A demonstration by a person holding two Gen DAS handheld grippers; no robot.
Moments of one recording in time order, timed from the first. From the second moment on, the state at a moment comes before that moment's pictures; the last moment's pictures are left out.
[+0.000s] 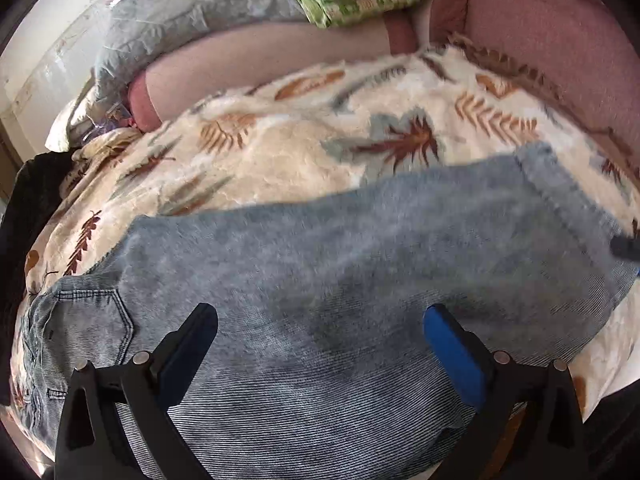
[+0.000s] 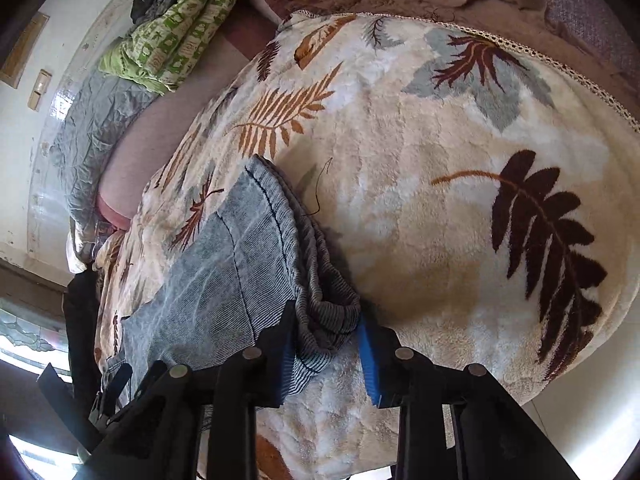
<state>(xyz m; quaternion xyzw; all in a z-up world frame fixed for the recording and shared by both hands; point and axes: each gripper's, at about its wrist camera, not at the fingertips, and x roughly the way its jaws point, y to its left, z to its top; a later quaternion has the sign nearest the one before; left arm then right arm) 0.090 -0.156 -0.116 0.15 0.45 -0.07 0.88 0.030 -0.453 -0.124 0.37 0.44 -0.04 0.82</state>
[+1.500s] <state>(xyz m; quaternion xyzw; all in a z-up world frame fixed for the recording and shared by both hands) 0.060 -0.023 -0.100 0.03 0.46 -0.02 0.89 0.074 -0.253 -0.125 0.41 0.46 0.27 0.74</state>
